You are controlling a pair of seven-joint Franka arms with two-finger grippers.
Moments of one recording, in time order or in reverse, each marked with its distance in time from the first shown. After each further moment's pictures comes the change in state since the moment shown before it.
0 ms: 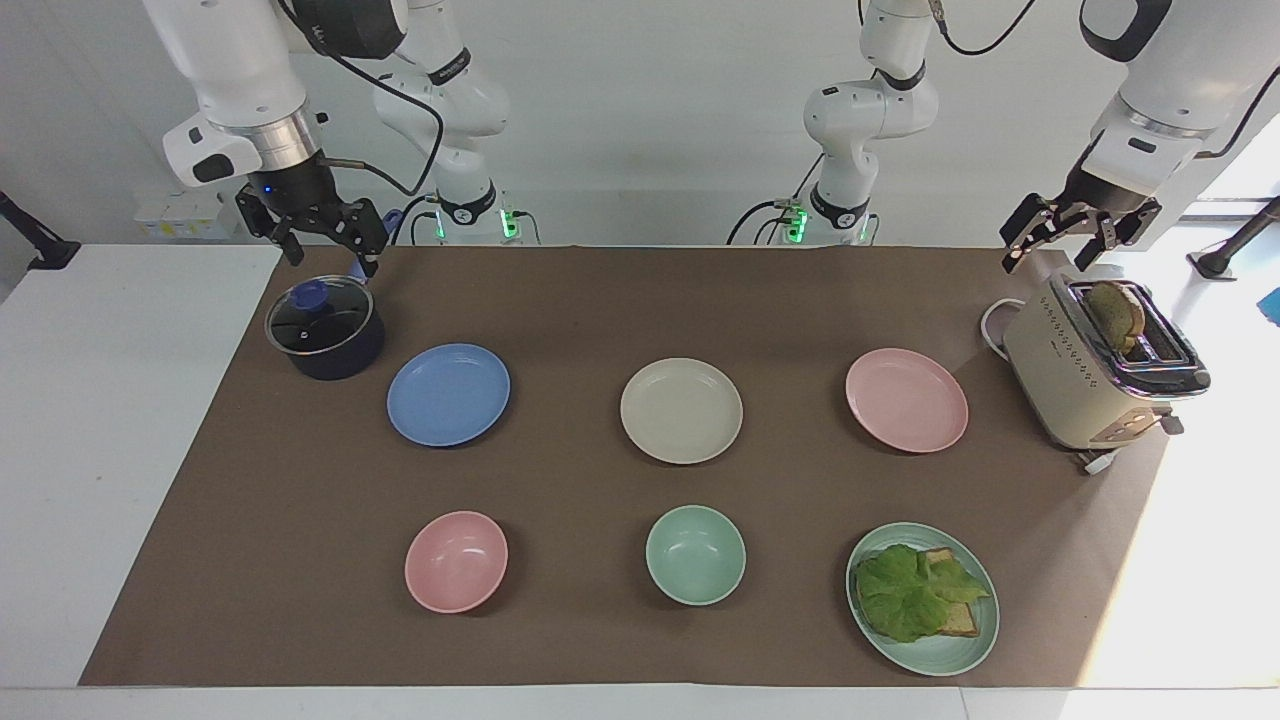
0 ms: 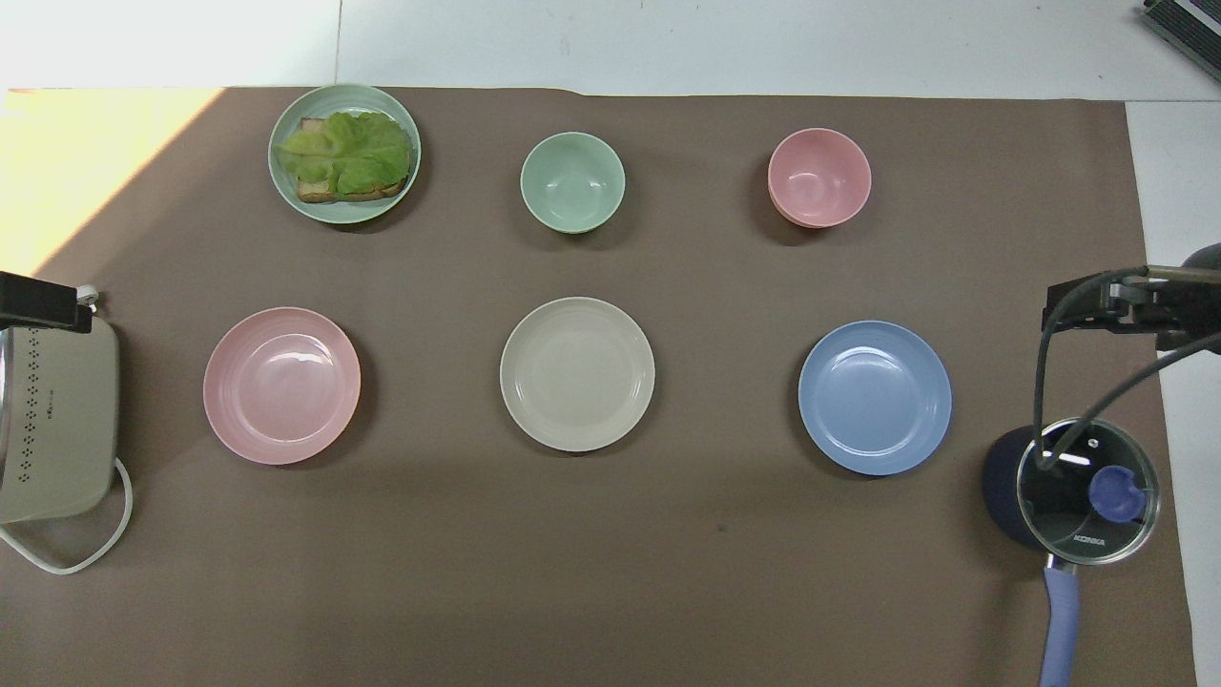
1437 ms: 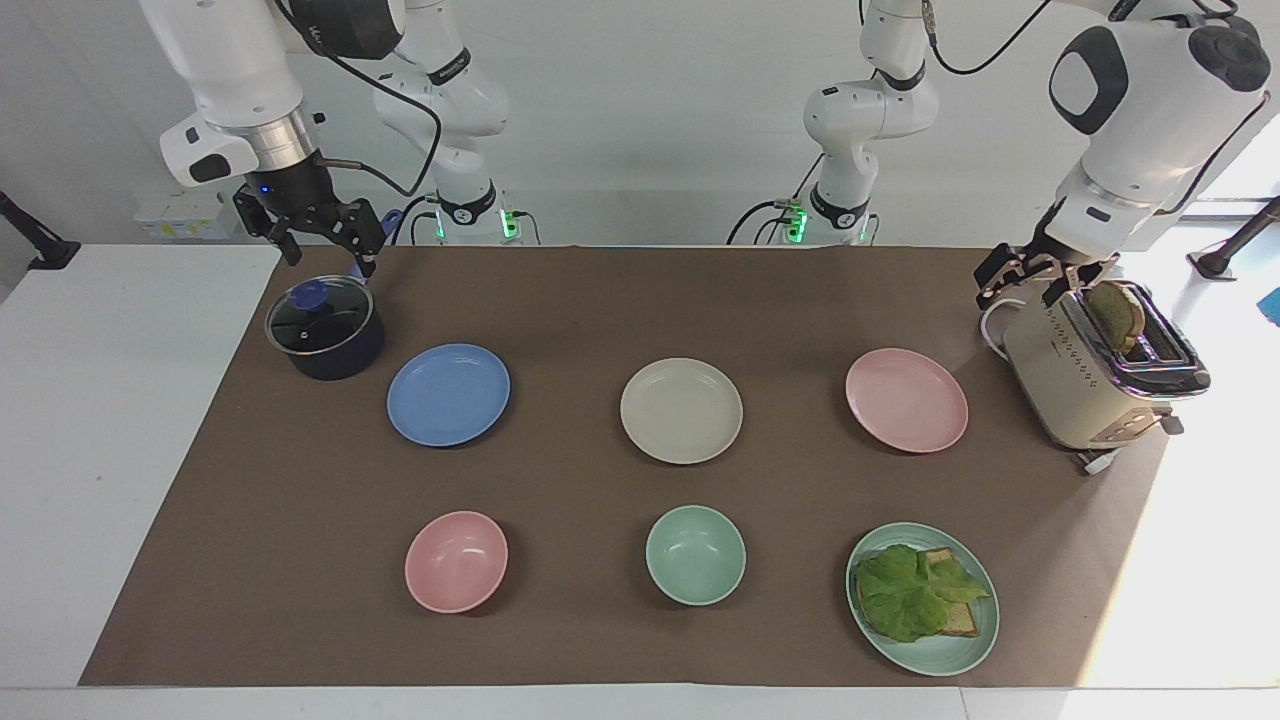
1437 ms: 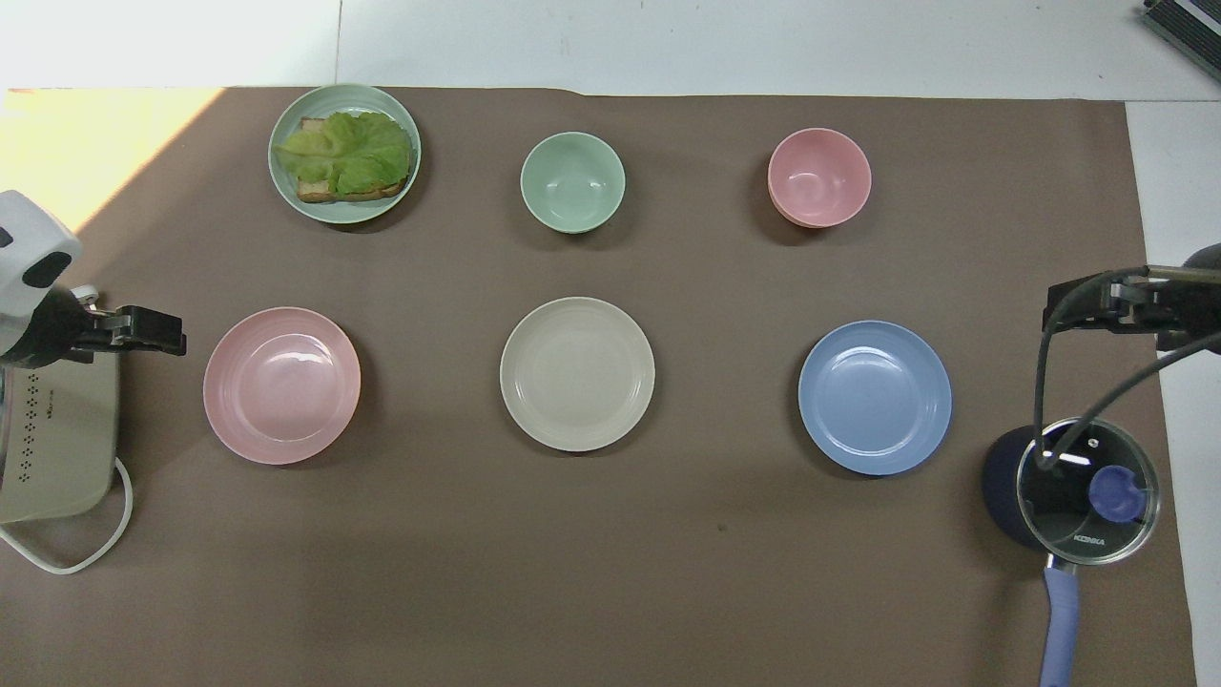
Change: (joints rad) left arm 0.019 0.039 0.006 -0.340 0.001 0.324 -0.008; right arm -0.001 0.000 0.000 0.000 0.000 -0.001 0.000
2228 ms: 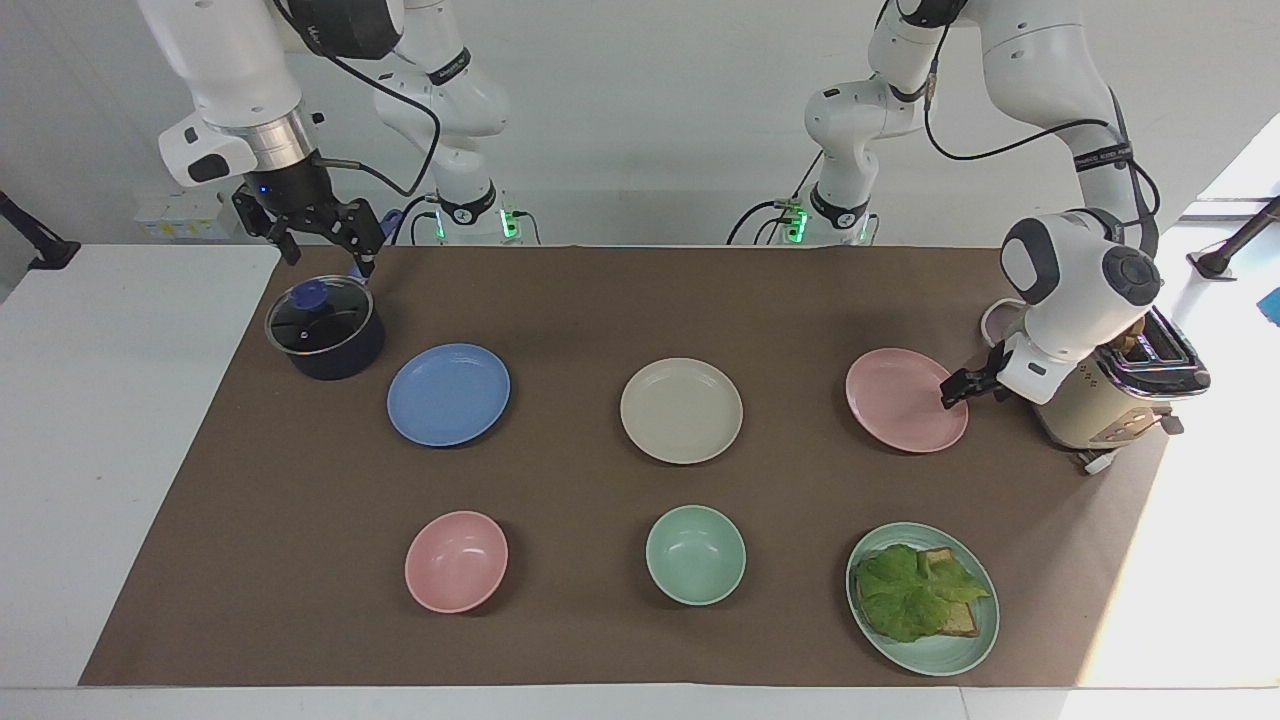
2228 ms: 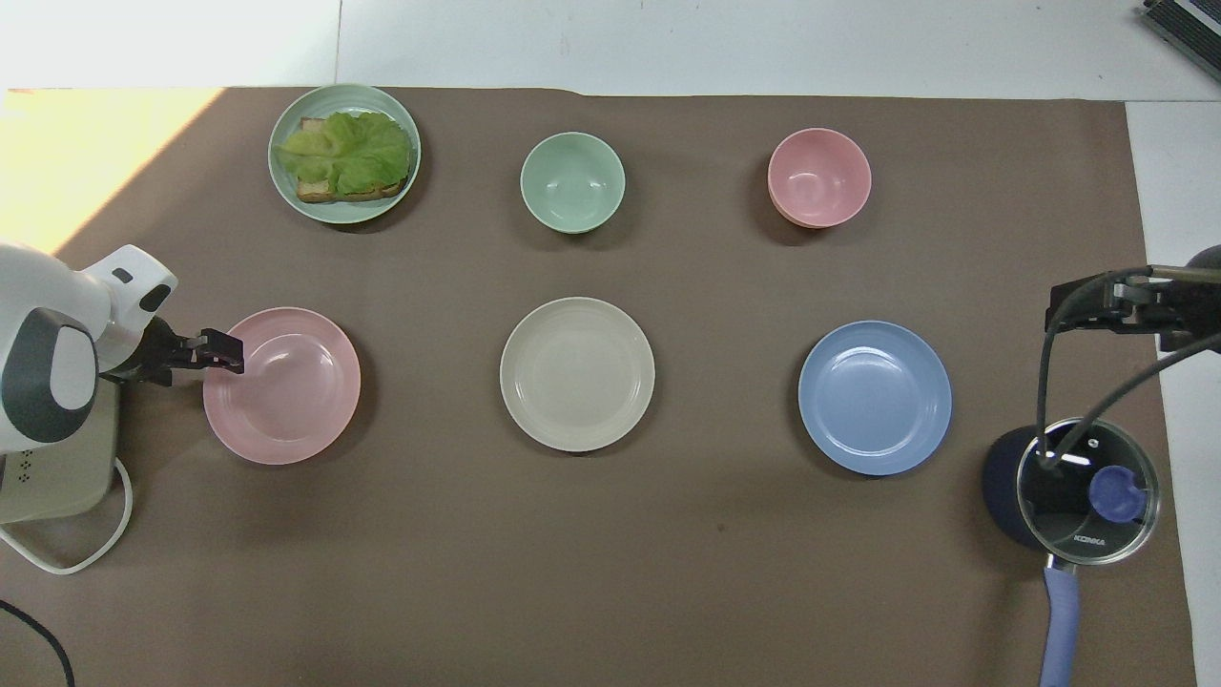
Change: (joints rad) left arm 0.057 0.246 0.003 -0.111 0.000 0.244 -0.015; right arm -0.002 0.000 -0.001 0.000 0.000 0.000 0.000
